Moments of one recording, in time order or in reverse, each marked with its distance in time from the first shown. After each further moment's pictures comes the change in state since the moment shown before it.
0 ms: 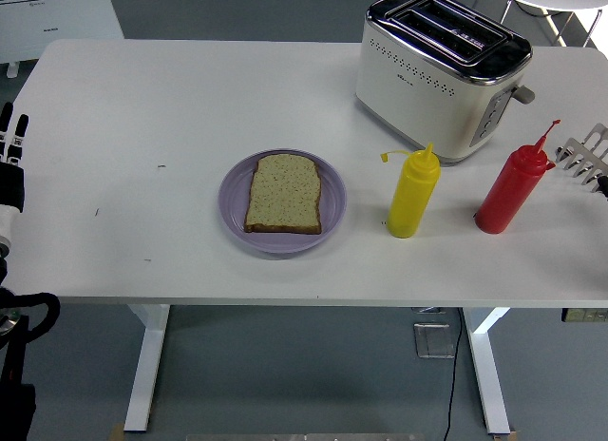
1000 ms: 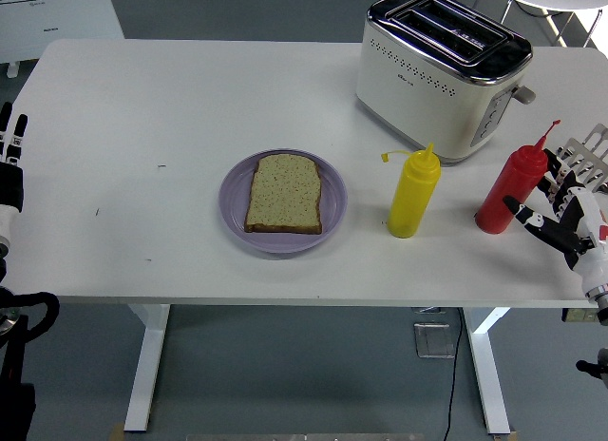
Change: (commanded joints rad) left arm 0.000 -0.002 -0.005 0.000 0.004 -0.001 0.003; right arm 0.099 0.035 -0.217 -0.045 -0.026 -0.020 -0.004
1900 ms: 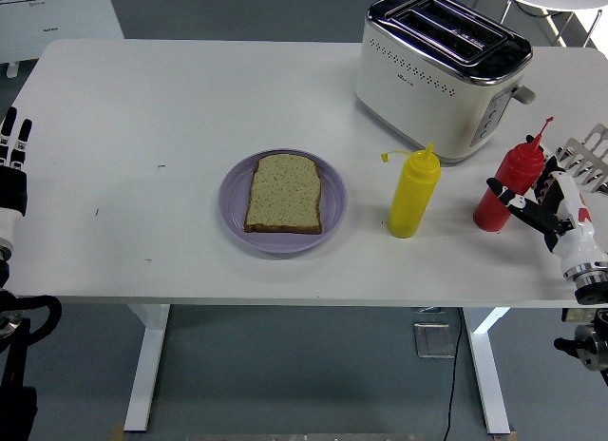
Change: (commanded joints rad) left arm 0.006 -0.003 0.005 0.004 0.002 0.000 0.002; right arm 0.129 0.015 -0.103 -0.106 0.093 -0.049 0.029
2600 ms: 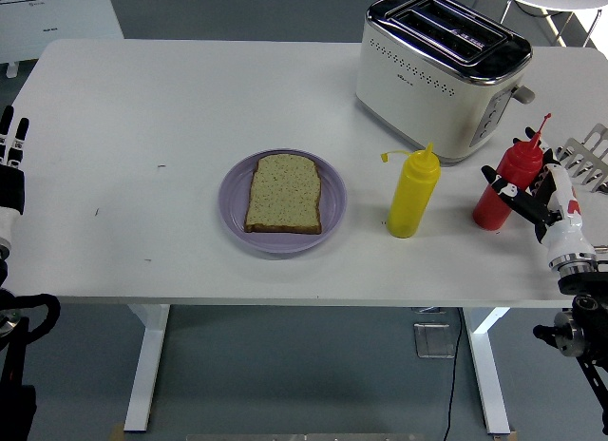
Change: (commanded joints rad) left arm -0.003 0.000 -0.006 0.001 0.001 0.000 0.001; right arm 0.069 0.032 -0.066 -0.079 0.067 -0.100 0.042
